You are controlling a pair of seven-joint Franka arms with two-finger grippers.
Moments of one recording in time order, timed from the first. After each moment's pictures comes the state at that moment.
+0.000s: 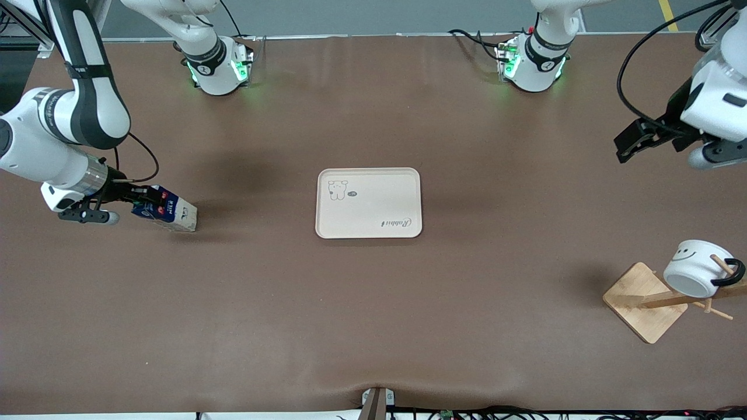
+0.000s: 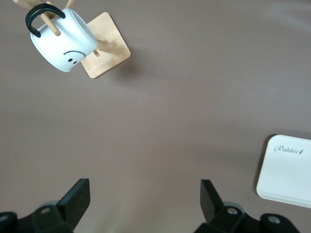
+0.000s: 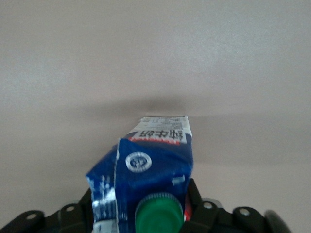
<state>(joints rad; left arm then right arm) 0.14 0.03 -0.31 -1.44 0.09 1.48 -0.32 -0.08 0.09 -0.06 -2.20 0.15 2.21 -0.12</state>
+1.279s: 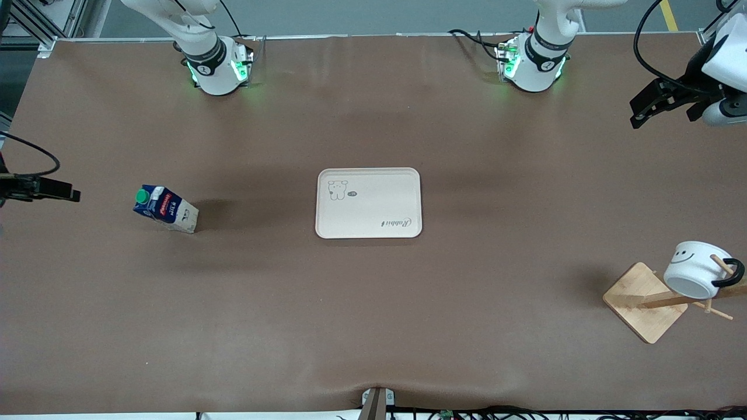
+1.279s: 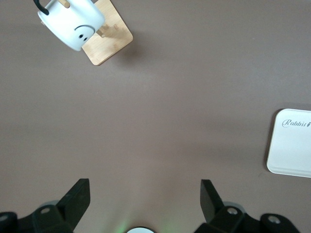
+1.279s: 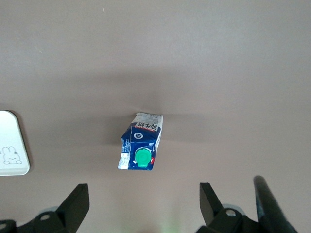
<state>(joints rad) -0.08 -0.12 -0.04 -1.61 0.06 1.49 -0.21 -0.10 0.31 -0.05 -1.23 0.04 1.37 -0.11</state>
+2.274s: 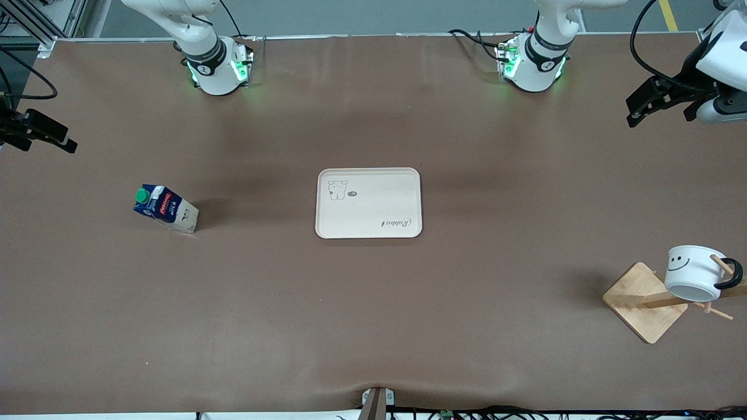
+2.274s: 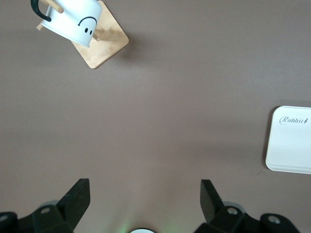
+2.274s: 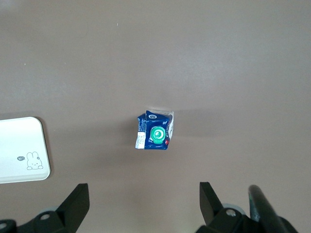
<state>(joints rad) -0.09 -0.12 -0.05 -1.60 0.06 1.49 -0.19 -0.10 -0.10 -0.04 -1.71 0.07 1.60 -0.04</state>
